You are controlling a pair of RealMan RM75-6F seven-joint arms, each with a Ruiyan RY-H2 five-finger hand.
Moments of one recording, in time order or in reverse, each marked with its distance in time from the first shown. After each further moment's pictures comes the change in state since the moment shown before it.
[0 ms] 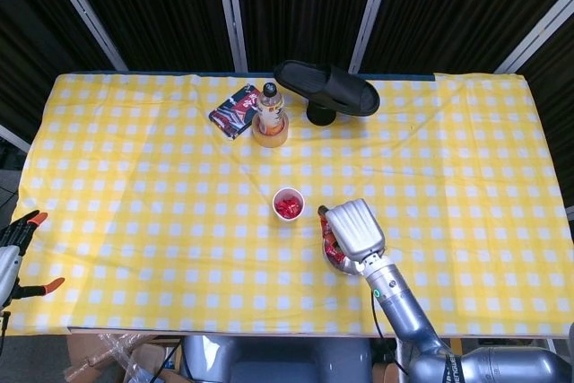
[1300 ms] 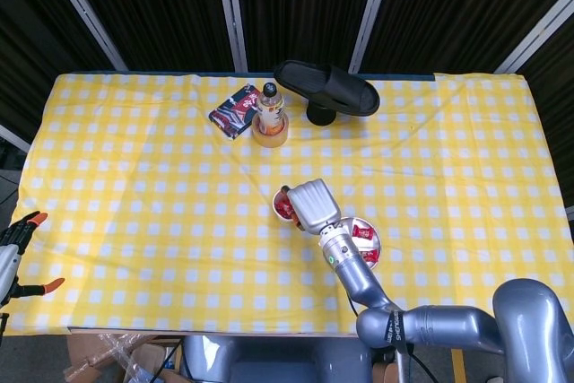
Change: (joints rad) left arm -0.015 0.024 0.000 -0.008 -0.020 -0.046 -0.055; right arm 0.238 -0.208 0.066 0.336 0.207 -0.125 0.055
